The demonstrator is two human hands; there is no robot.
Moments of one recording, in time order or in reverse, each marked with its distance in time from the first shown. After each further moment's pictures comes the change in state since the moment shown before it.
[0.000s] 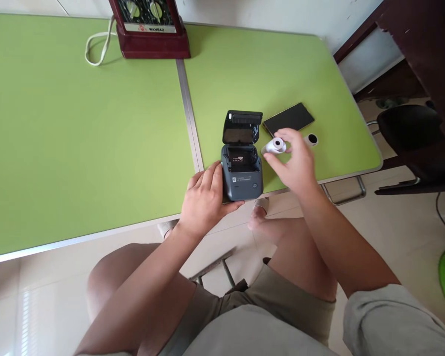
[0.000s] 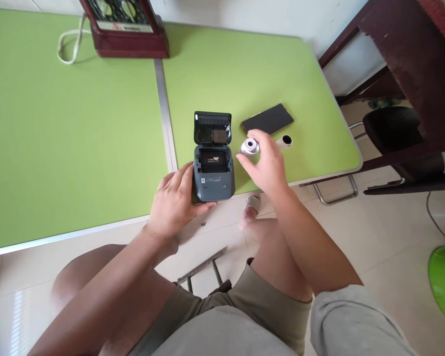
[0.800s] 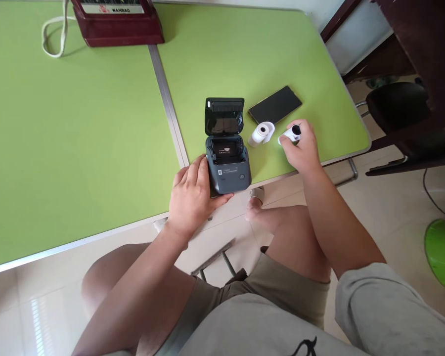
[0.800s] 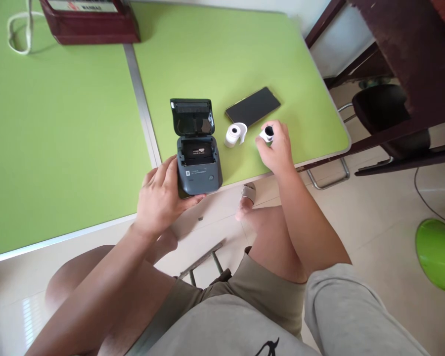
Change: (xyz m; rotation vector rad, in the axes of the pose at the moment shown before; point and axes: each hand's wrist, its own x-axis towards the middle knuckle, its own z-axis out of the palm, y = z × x) left_hand 0.002 -0.002 0.003 -0.008 0.018 -0.016; right_hand -0.006 0.066 -0.015 -0.034 0.000 0.339
